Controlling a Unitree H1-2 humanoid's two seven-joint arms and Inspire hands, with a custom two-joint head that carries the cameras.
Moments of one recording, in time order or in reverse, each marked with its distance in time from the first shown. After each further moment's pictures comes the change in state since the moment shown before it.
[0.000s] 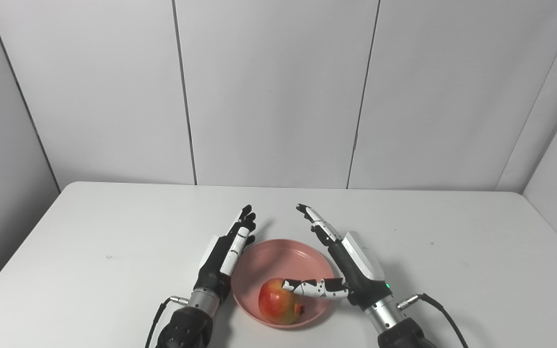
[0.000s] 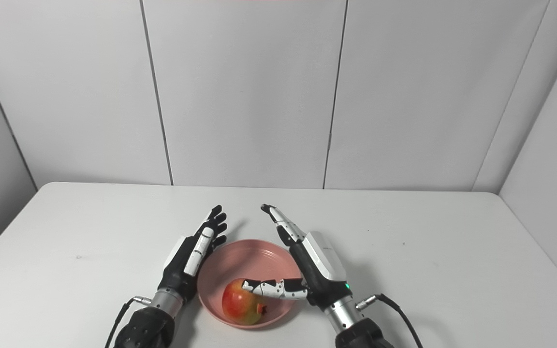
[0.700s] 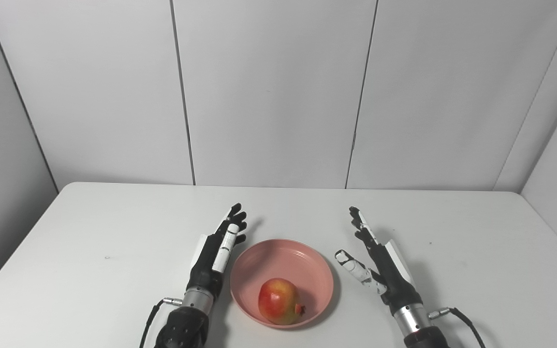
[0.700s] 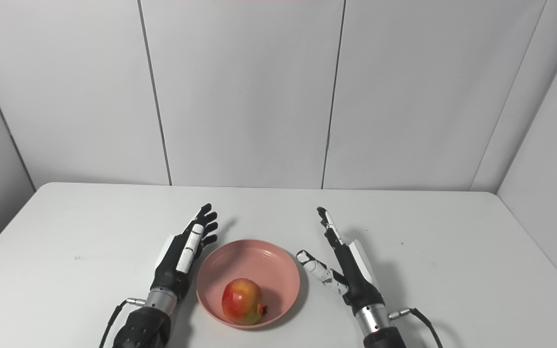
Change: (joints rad) left arm 0.001 0.001 0.027 0.003 0.017 -0.007 0.087; right arm 0.018 0.011 -0.152 0.115 0.246 0.068 0.050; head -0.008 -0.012
